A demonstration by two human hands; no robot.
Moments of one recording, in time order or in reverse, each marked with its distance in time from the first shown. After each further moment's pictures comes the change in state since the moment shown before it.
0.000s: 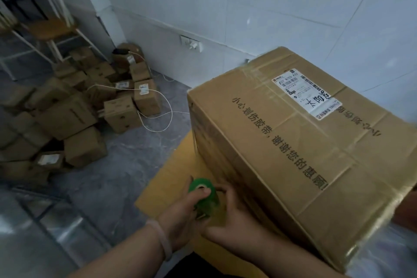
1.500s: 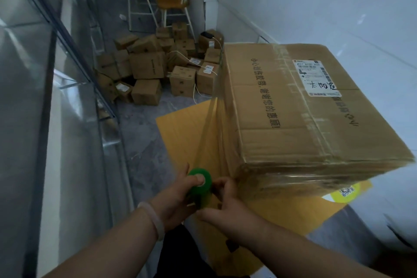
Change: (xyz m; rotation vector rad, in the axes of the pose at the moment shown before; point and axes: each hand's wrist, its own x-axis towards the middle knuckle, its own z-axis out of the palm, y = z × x) left_hand -0.070 -0.178 0.109 -0.271 0.195 0.362; right_hand -0.110 0.103 -0.070 -0.026 -0.544 -0.035
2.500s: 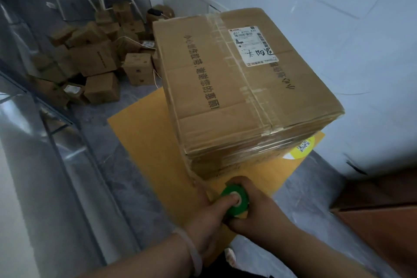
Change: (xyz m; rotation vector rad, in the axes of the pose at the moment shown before) left_hand 0.005 -0.082 0.118 0.153 0.123 -0.143; right_hand -0.070 0.071 -0.080 -0.245 0.312 -0.073
